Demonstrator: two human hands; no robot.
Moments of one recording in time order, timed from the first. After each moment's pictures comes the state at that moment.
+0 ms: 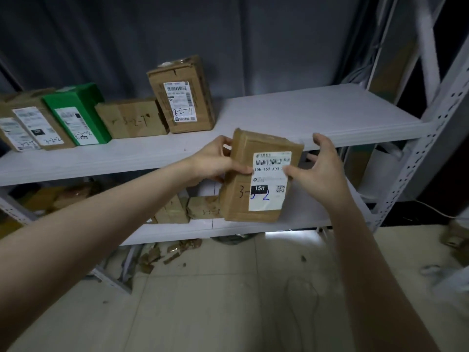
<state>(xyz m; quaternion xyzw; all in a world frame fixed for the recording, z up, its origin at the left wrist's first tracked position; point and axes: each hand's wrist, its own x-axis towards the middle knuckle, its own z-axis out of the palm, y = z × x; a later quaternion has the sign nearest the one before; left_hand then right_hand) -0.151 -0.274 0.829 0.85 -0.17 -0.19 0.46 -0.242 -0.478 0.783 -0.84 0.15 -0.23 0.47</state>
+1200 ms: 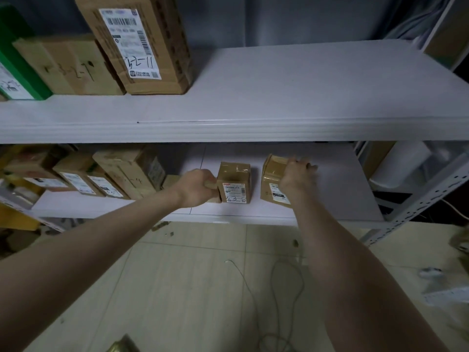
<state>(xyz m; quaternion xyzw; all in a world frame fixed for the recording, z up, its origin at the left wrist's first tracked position) -0.064 -0.331 0.680 0.95 -0.10 -0.19 0.23 -0.039 -0.570 0.600 -0.95 0.27 0.05 0.16</state>
